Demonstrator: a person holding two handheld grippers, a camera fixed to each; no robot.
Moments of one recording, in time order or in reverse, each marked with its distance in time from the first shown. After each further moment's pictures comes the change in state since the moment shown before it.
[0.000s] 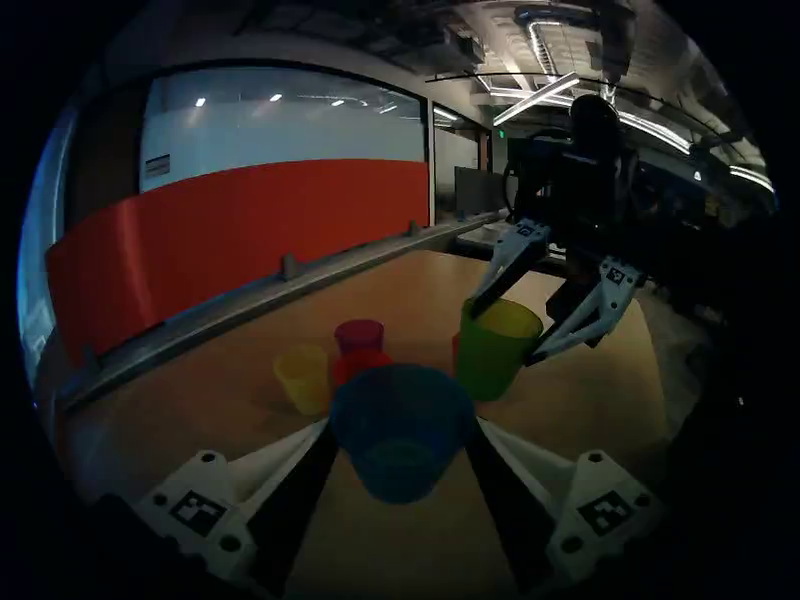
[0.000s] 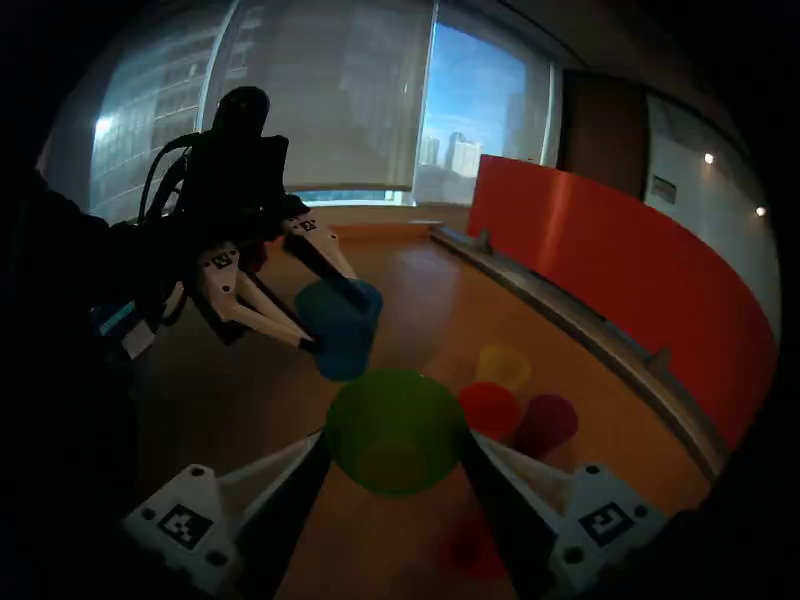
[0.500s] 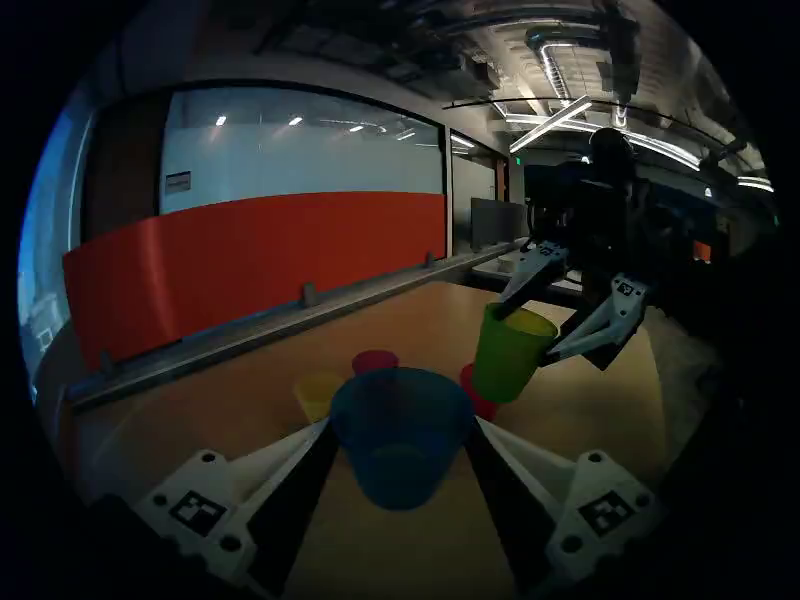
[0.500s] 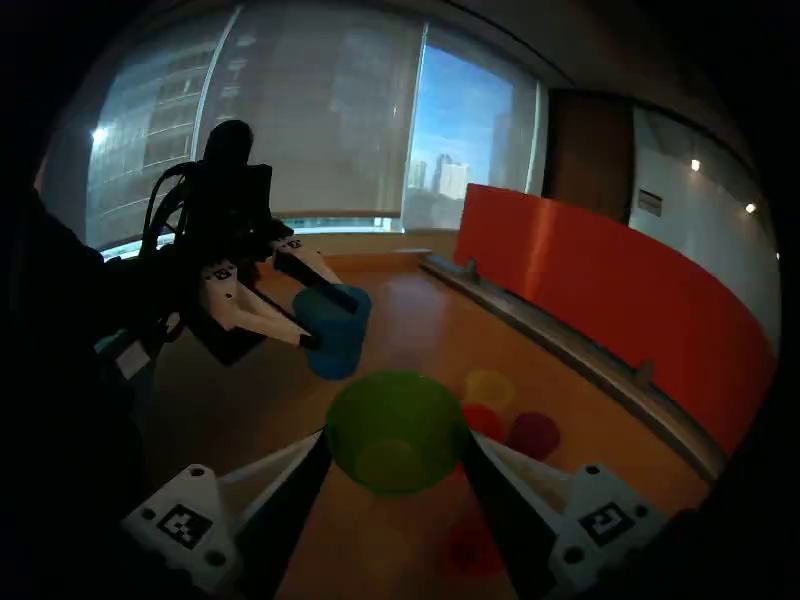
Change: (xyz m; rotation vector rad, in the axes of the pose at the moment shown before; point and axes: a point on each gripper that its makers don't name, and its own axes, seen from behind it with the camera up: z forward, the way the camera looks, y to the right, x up) left arm 0.025 -0.005 -0.025 0.061 0.097 -0.023; right arm 0.027 -0.001 -0.027 -0.042 0.097 0.019
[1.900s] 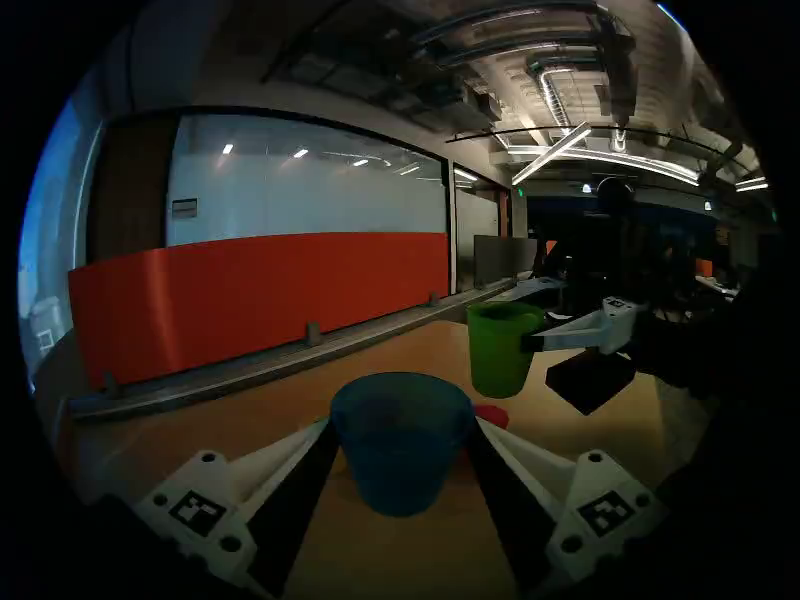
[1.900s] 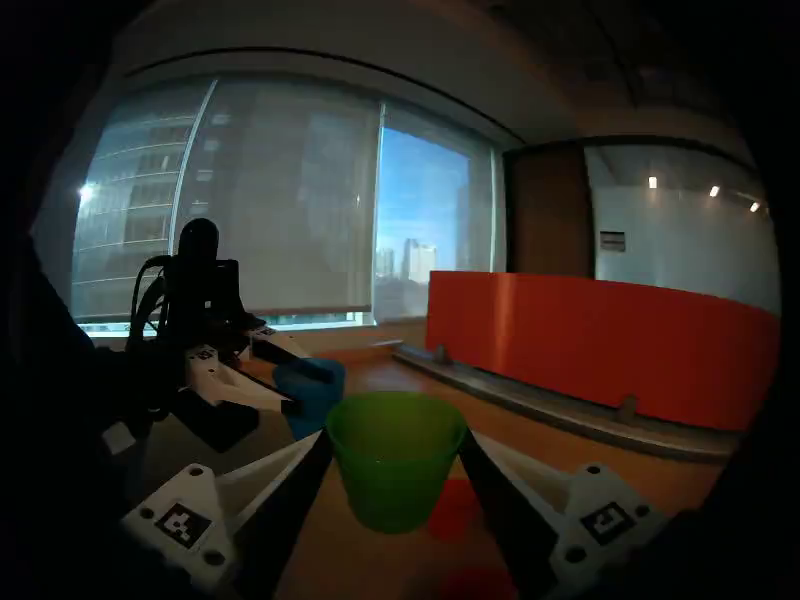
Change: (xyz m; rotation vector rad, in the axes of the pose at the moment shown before) left arm 0.039 0.002 -0.003 0.016 0.124 -0.005; right arm 0.056 0.025 -0.006 -0.079 0.314 0.097
